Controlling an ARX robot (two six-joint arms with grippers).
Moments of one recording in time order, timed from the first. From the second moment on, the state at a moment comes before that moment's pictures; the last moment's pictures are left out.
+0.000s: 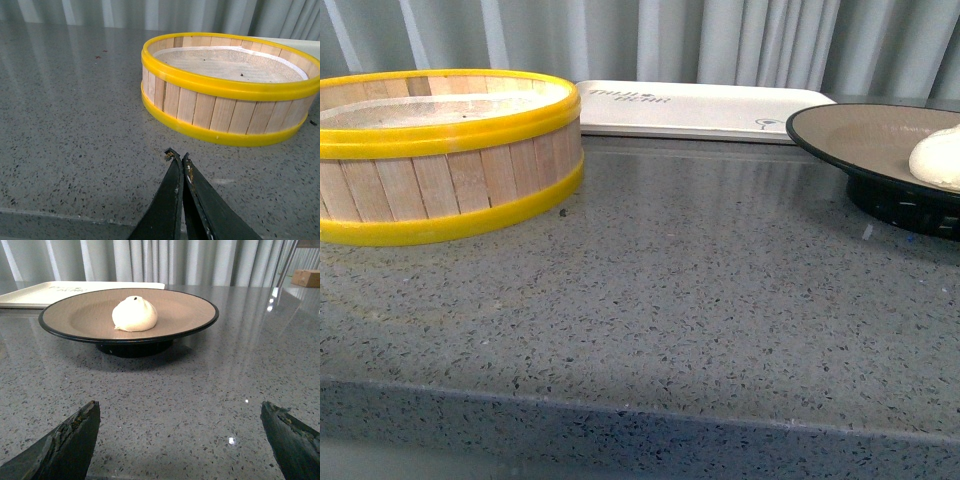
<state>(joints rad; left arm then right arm) 0.00 0.46 0.11 0.35 0.00 0.00 0.00 0.00 0.01 0.00 0.00 0.00</state>
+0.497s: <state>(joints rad) 0.00 0.30 0.04 0.26 0.00 0.00 0.00 0.00 0.01 0.00 0.00 0.00</state>
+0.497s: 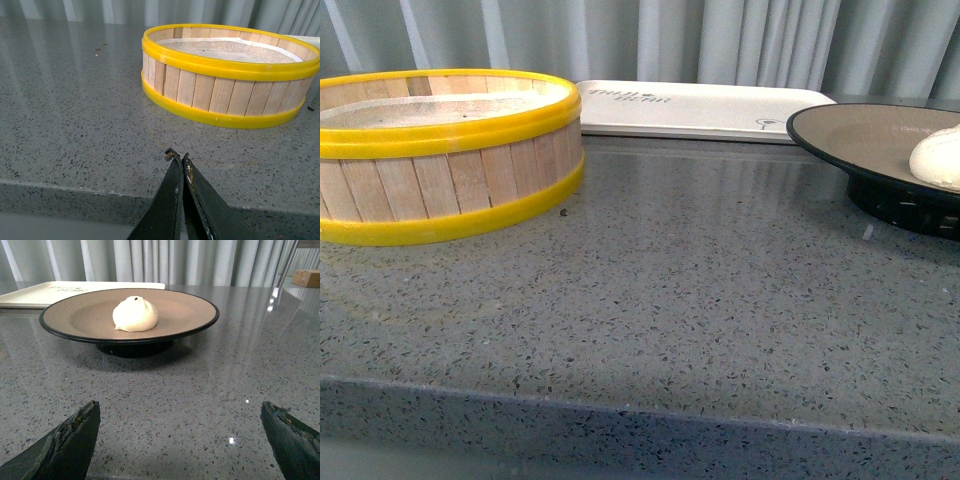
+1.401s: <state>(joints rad) 0.00 0.00 0.03 0.00 0.00 0.00 0.00 0.00 0.01 0.00 0.00 0.00</state>
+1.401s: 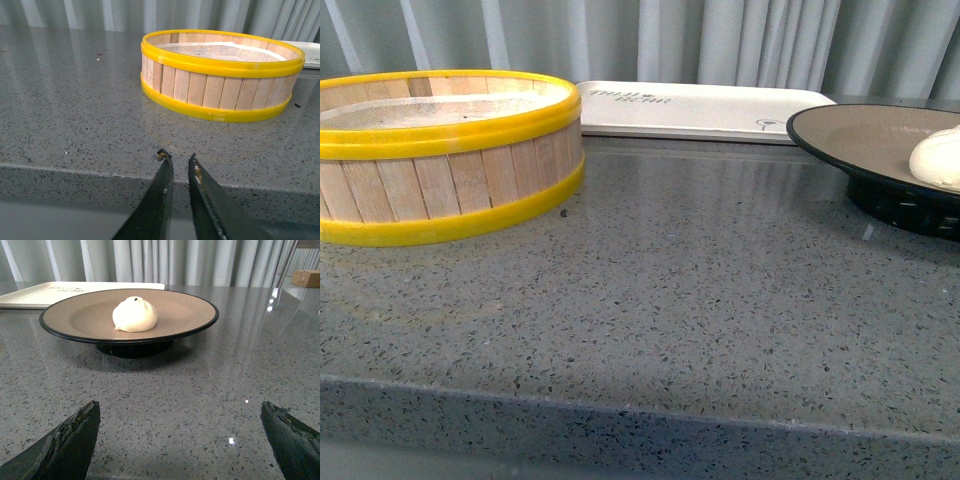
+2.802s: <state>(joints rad) 0.00 0.00 0.03 0.00 0.00 0.00 -0.18 1.27 0.71 0.19 -0.27 1.30</state>
